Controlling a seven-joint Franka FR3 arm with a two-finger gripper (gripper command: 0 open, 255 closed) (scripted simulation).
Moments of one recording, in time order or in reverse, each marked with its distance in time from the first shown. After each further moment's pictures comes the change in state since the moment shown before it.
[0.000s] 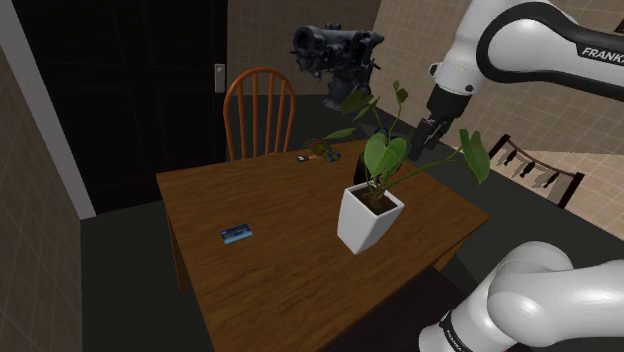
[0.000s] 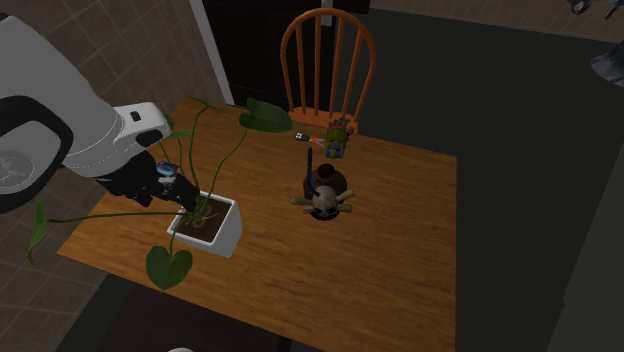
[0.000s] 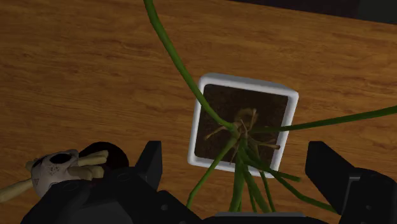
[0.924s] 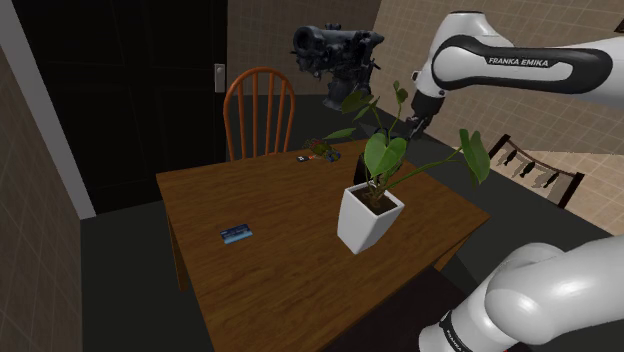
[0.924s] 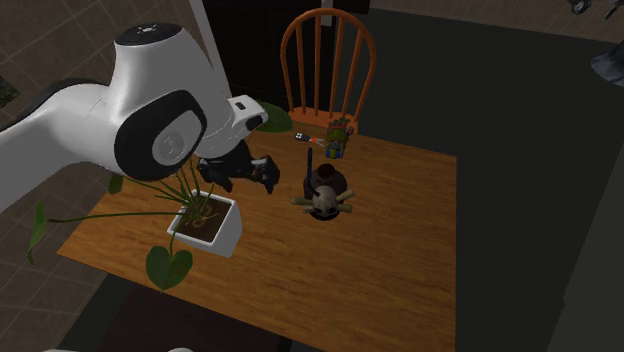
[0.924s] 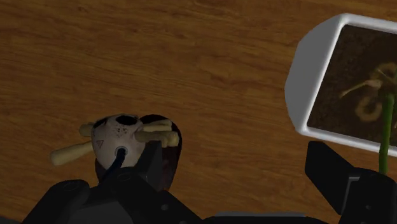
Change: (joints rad) arm -0.050 0.300 -0.170 0.111 -0.130 0.219 -0.218
